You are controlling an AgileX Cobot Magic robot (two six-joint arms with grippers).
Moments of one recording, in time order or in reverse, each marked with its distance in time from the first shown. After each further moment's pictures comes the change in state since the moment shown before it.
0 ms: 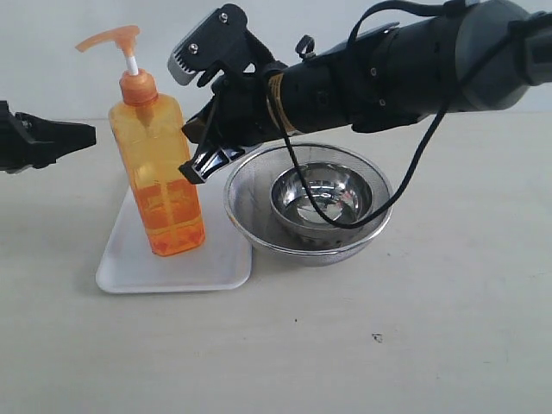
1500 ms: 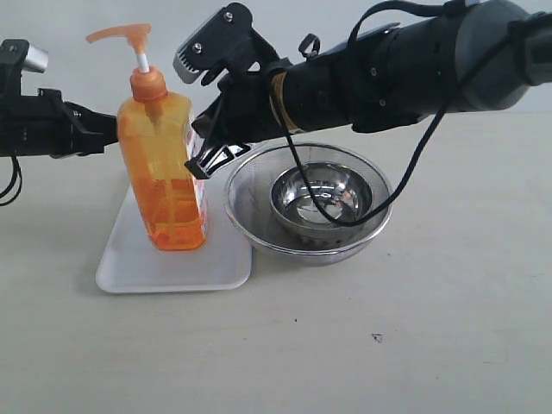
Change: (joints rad) left arm -0.120 0.085 -0.146 0.039 0.129 -0.067; right arm -0.002 0.000 -0.001 0.004 0.067 -0.004
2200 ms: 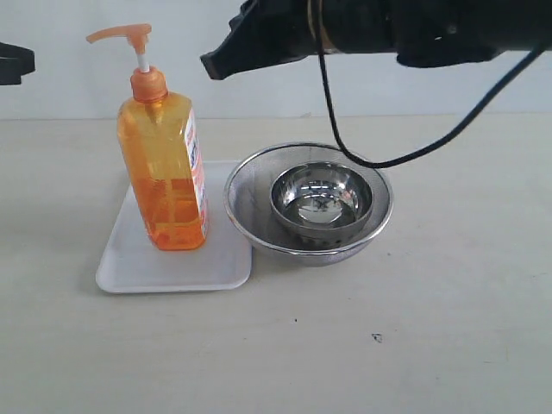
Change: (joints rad) left arm 0.028 -0.532 0.149 0.219 0.324 -0.372; right arm -0.001 -0.209 0.024 0.002 0.237 0.143
